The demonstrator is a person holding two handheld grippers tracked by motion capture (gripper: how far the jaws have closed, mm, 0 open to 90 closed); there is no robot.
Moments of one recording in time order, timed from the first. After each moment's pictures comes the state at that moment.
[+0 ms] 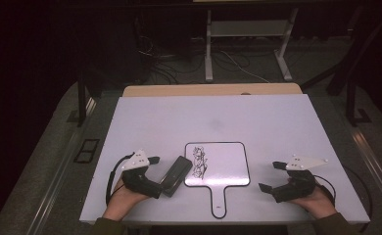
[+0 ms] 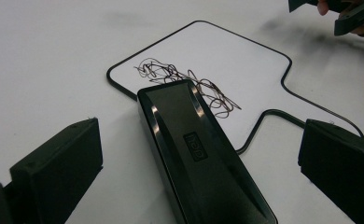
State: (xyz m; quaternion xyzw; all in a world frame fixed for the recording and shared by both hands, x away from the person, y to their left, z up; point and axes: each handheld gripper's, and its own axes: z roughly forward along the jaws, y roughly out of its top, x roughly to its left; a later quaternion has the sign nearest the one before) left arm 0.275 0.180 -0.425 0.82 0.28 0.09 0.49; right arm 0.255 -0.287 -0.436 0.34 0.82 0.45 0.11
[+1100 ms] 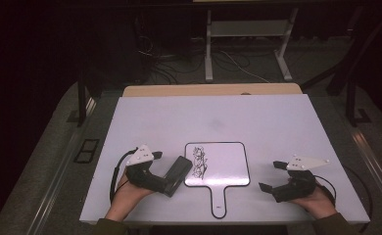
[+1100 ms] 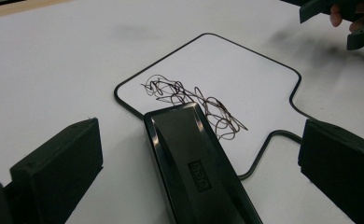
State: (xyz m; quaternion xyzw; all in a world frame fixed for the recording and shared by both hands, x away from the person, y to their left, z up) left arm 0.281 0.167 -0.413 0.81 0.29 0.11 0.49; right arm 0.254 -0.287 -0.435 0.34 0.81 0.45 0.11
